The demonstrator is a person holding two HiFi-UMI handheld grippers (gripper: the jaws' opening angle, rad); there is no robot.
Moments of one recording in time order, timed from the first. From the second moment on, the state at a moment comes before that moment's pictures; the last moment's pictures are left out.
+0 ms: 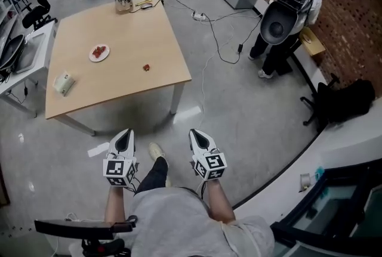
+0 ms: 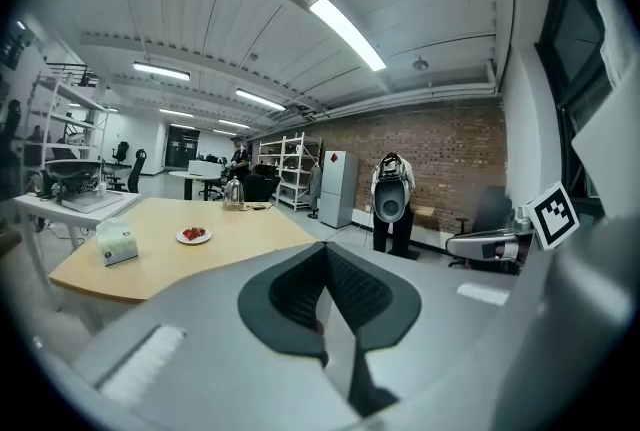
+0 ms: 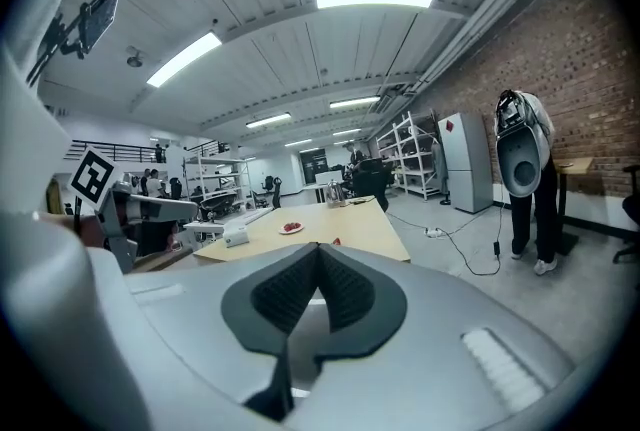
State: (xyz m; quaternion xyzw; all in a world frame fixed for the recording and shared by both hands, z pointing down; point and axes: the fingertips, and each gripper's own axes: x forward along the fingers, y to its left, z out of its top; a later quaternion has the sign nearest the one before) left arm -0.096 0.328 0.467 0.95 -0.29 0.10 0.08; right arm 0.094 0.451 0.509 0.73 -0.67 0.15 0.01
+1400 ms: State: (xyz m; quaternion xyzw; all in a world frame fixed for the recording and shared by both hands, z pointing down) left arm -0.038 0.117 0.460 0.93 -0.35 0.09 0.09; right arm 0.168 0.212 0.496 0.69 -0.71 0.15 0.04
